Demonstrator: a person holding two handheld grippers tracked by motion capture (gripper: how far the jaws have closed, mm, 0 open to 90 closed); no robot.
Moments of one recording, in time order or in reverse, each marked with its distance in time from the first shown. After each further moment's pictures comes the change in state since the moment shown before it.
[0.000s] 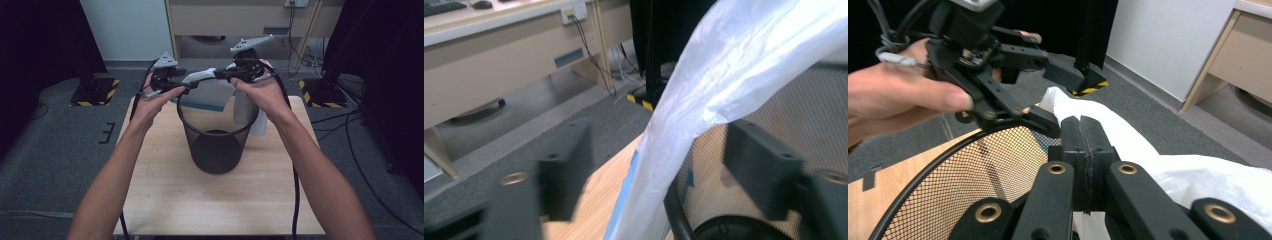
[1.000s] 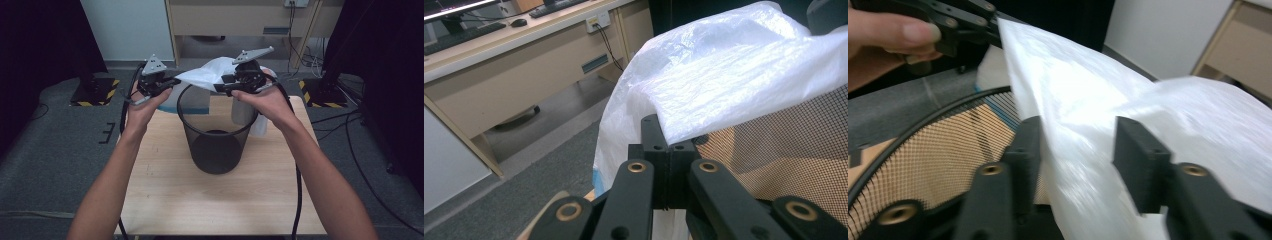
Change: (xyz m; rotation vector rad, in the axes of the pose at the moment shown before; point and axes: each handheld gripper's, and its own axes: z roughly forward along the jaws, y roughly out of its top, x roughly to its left) left arm -0.008 -0.001 -0.046 -0.035 0.094 0.060; right arm -0.001 -0.026 0.001 0.036 -0.020 -0.035
